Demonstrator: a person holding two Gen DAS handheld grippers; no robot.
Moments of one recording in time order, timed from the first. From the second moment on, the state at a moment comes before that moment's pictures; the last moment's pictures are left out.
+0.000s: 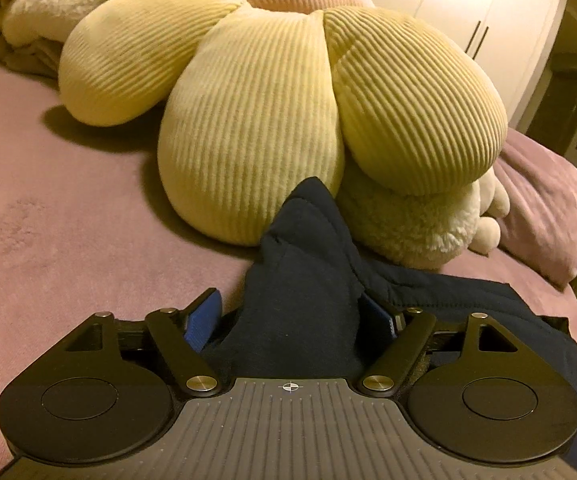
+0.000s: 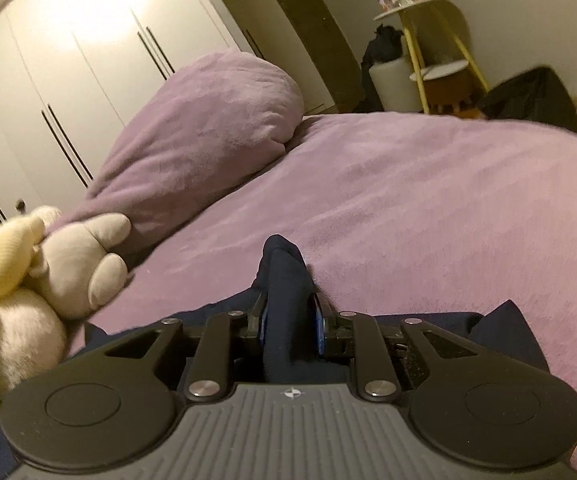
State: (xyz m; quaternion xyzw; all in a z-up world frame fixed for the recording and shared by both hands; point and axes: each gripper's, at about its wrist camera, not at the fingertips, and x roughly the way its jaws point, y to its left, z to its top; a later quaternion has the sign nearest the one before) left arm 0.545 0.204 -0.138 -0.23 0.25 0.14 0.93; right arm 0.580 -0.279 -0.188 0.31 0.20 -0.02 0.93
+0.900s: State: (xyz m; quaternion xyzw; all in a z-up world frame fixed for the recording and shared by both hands) left arm 0.527 0.124 -0.128 -0.11 0.24 0.06 0.96; right arm 0.542 -0.163 -0.168 0.16 0.22 0.09 0.96
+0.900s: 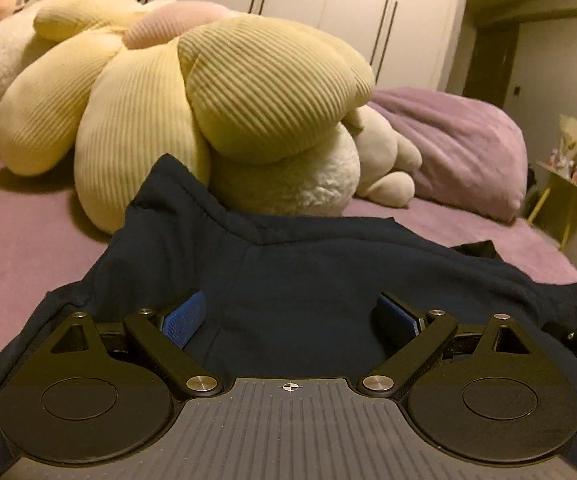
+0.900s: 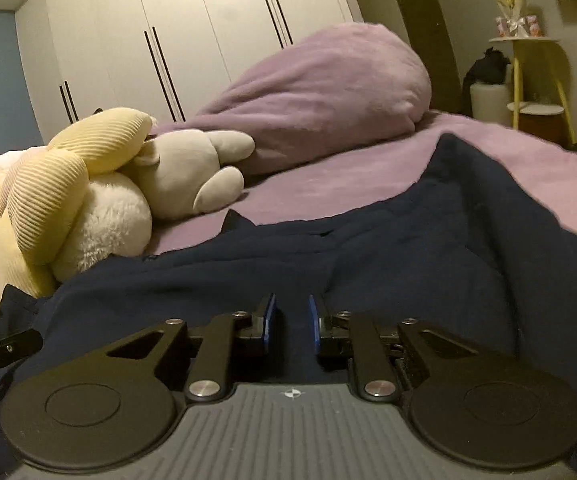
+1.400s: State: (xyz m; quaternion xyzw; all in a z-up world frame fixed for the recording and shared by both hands) left arm 0.323 0.163 -0.098 -0.03 0.29 0.04 0.96; right arm 0.365 -0.247 -0.161 0.21 0.21 0.05 0.95
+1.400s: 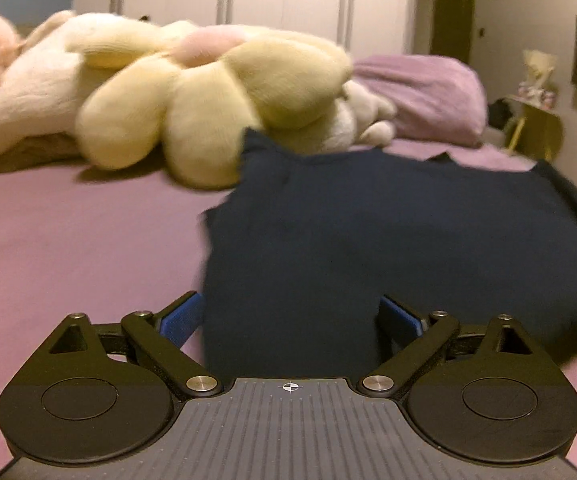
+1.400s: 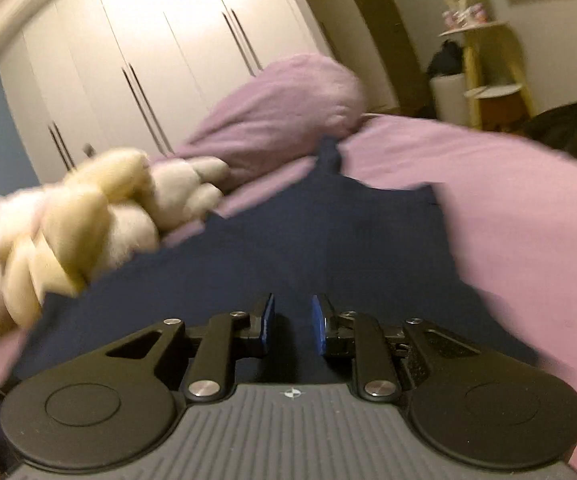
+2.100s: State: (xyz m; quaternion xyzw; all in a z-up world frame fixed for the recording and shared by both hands) left arm 0.377 0.229 -0.133 -0.40 0.36 0.07 0.84; right arm 0.356 -0.334 -0.220 0.59 0.27 0.01 0.76
